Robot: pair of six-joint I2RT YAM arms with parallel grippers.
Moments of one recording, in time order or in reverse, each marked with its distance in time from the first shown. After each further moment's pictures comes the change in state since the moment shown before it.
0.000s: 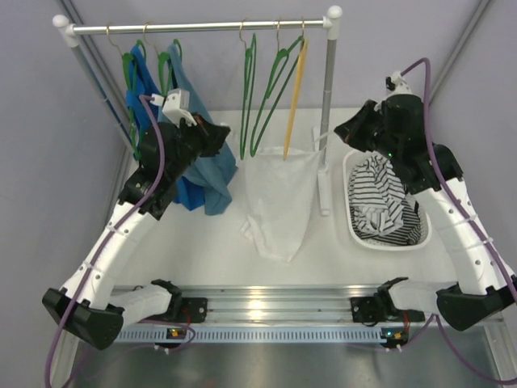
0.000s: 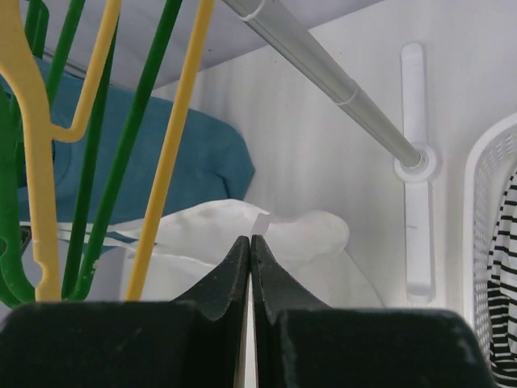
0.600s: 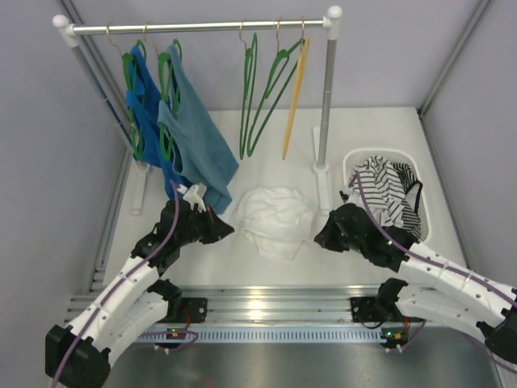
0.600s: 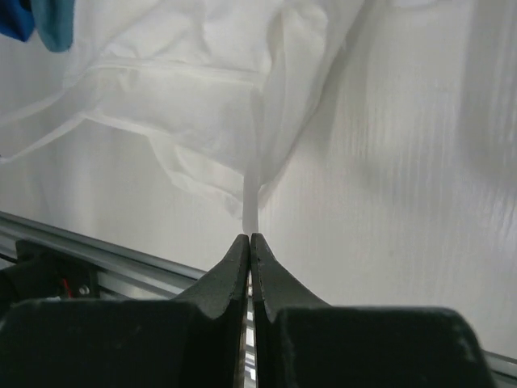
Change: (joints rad) left arm 0.000 -0.366 -0.748 -0.099 0.257 -0.160; right arm 0.423 -0.385 -0.904 0.119 0.141 0.256
